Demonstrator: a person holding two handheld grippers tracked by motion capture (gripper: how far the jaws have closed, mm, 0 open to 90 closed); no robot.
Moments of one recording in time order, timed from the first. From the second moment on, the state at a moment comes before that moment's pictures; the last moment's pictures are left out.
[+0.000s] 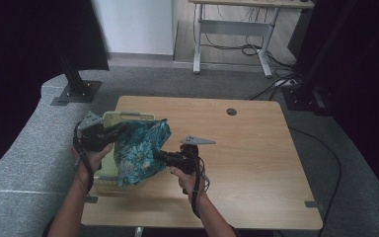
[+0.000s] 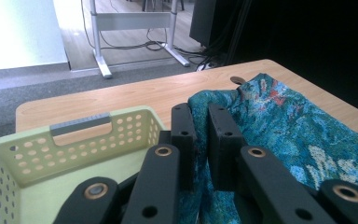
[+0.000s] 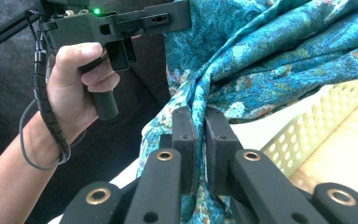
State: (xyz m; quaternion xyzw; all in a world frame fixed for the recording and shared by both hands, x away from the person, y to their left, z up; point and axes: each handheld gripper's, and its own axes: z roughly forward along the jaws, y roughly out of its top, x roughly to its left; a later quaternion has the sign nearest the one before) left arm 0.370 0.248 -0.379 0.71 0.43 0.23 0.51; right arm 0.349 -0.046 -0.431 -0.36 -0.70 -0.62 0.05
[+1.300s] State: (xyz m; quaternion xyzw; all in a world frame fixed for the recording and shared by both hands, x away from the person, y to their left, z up) left arm 0.384 0.279 -0.386 0.69 0.45 0.23 0.52; right arm 0.367 -0.008 -0.430 -0.34 -0.70 -0.62 0.05
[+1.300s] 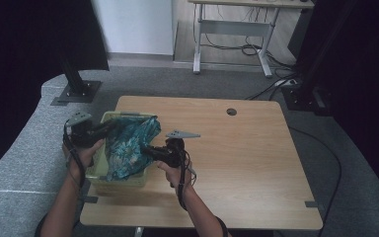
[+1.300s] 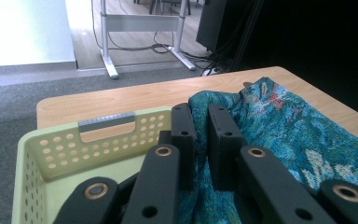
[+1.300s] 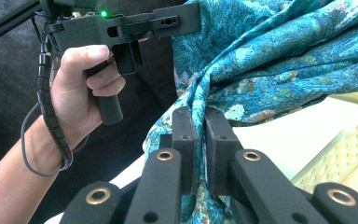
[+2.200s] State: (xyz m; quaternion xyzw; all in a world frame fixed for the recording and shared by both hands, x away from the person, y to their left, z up) left arm 0.410 0.302 -0.406 0.68 0.47 0.22 0.52; right arm 0.396 0.026 -0.446 -0.36 -0.71 -0.60 0.05
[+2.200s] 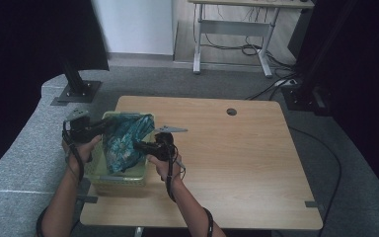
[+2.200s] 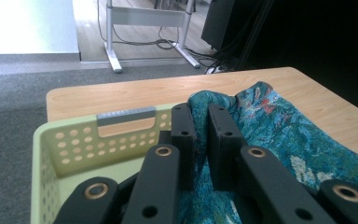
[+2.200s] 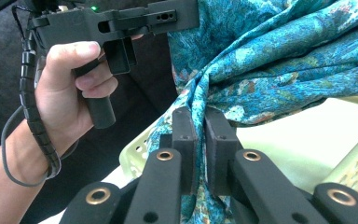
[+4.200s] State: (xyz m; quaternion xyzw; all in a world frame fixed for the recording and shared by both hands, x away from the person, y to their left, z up) left arm 0.414 0.312 -0.451 0.68 0.53 0.23 0.45; right arm 0.389 0.063 -0.495 -0.36 -0.79 -0.49 -0.05
